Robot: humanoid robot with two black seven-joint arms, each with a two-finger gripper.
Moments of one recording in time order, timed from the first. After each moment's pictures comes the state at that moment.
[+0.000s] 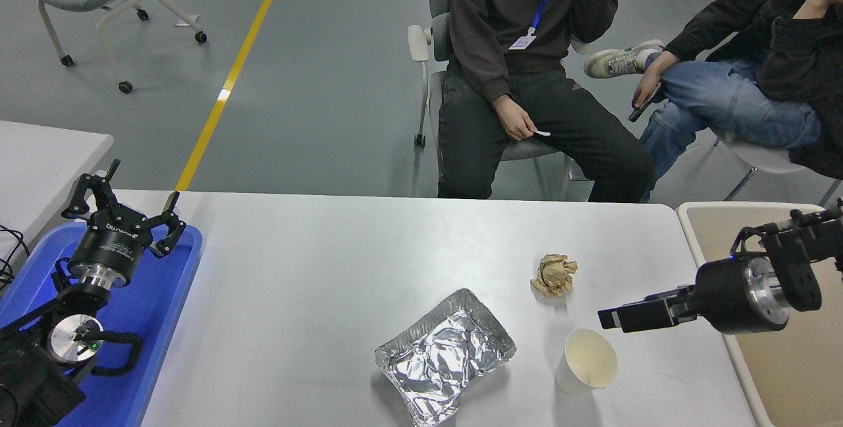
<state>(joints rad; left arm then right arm) -0.56 0.46 -0.57 -0.39 -0.24 -0.70 -0.60 0.45 -0.90 0.89 1.70 -1.58 0.87 -0.01</state>
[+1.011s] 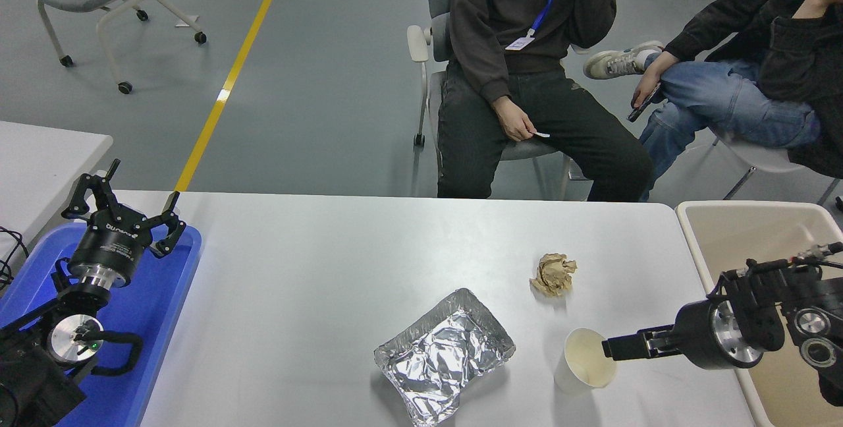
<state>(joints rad) -0.56 0.46 -0.57 -0.39 -0.24 -0.70 -0.60 0.32 -0.74 0.89 1.63 -1.59 0.80 -0.30</state>
